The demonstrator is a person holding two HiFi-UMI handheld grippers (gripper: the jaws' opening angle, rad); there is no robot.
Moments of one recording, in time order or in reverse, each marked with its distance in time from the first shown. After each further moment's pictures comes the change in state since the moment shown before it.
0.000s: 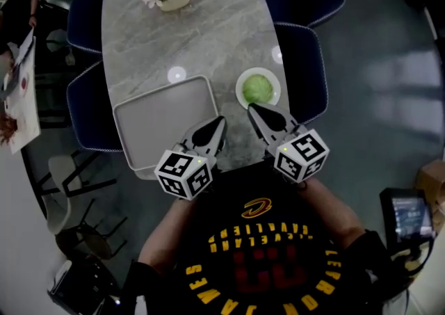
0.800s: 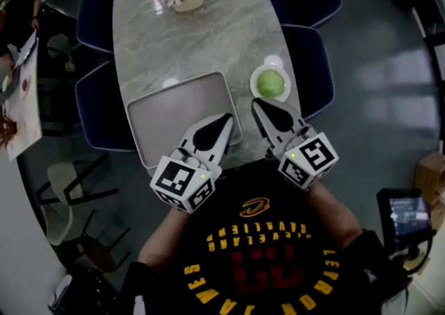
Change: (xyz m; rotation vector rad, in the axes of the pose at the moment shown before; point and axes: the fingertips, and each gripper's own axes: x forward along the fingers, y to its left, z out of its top) left arm -0.093 -0.024 0.056 0.191 -0.156 -0.146; right arm 0.006 0.095 0.038 -0.128 -0.145 -0.044
